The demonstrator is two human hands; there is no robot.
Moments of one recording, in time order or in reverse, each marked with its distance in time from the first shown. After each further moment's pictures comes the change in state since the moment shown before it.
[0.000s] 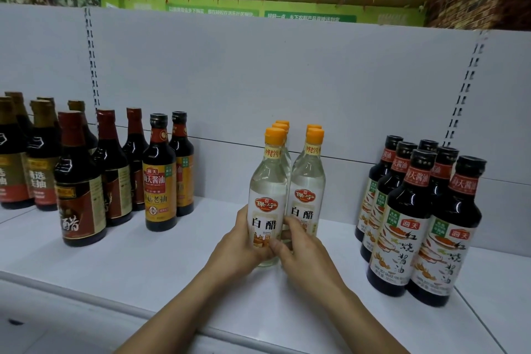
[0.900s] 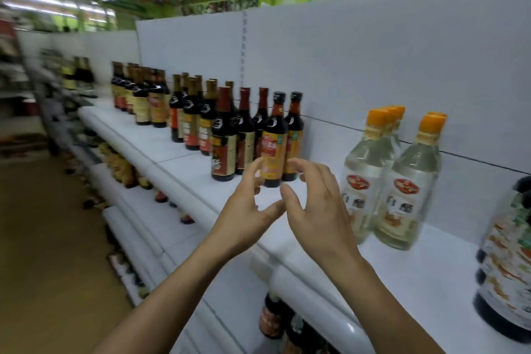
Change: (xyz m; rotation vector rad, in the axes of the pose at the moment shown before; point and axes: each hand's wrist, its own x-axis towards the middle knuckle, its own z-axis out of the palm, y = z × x) left_hand -0.137 0.023 -0.065 0.047 0.599 -0.073; right_hand -0.038 -0.105 0.020 0.255 0.010 -0.582
